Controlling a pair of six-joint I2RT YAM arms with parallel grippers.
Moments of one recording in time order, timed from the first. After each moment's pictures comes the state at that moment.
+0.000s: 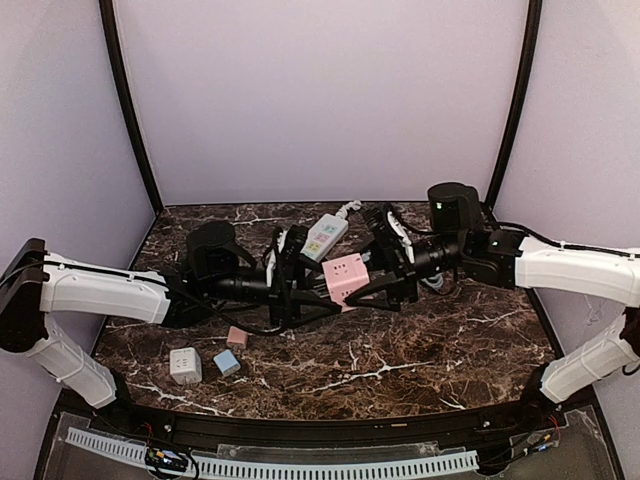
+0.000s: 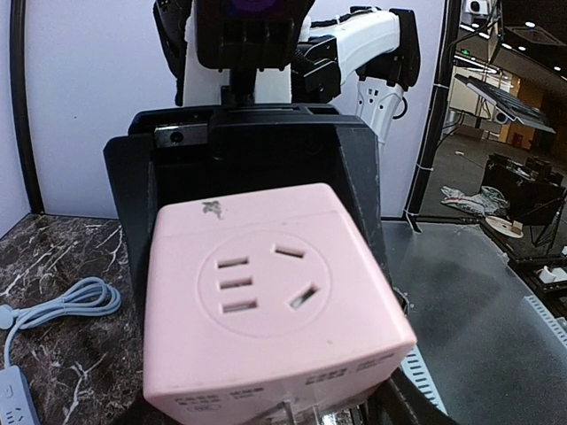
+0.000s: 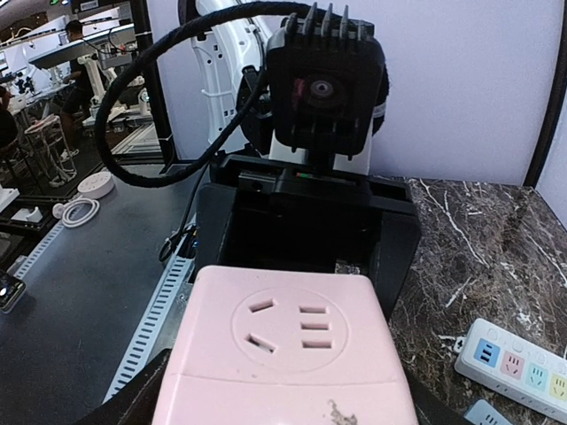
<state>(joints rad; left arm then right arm) -0.93 1.46 0.79 0.61 0.68 -0.07 0.83 1.33 0.96 0.02 -0.90 -0.23</state>
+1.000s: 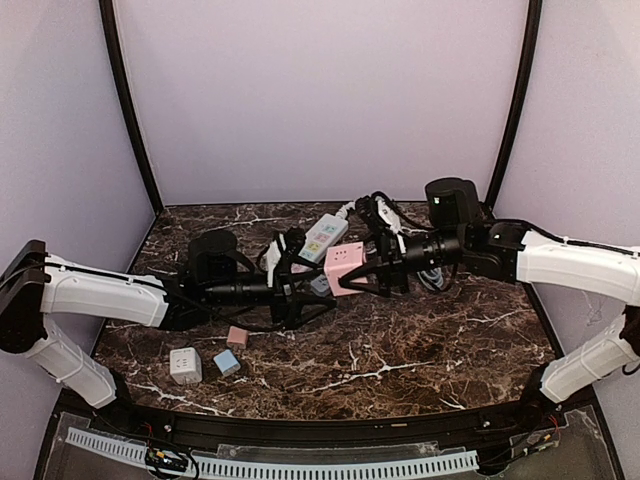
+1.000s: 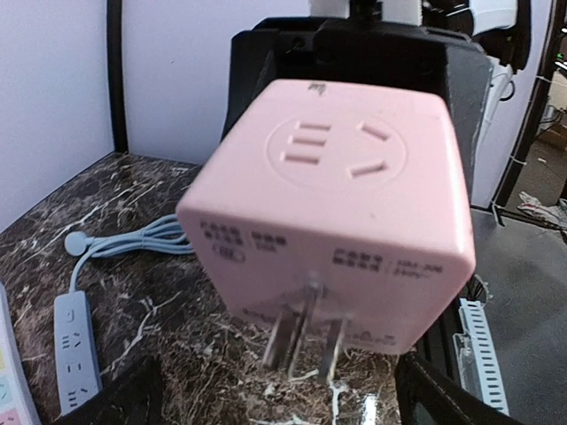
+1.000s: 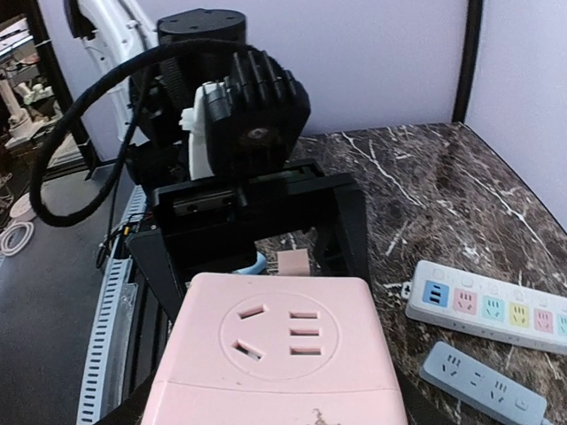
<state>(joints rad) -0.91 1.46 0.74 0.56 0.47 -0.04 0.83 1.34 1.01 -0.07 -0.70 -0.16</state>
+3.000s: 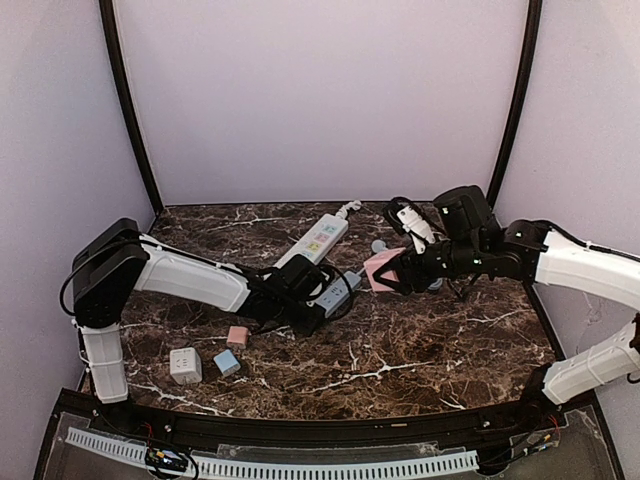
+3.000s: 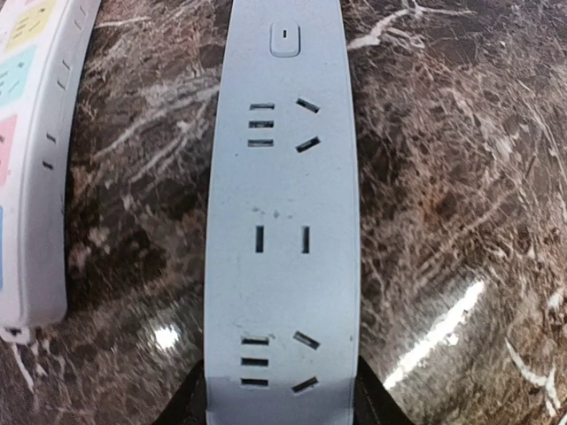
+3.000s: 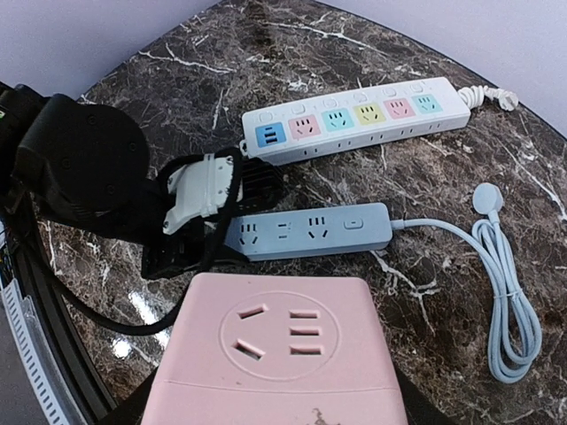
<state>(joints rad) -0.97 1.95 1.17 -0.19 -0.19 -0.24 0.82 1.23 1.00 -0.42 -0.11 0.10</state>
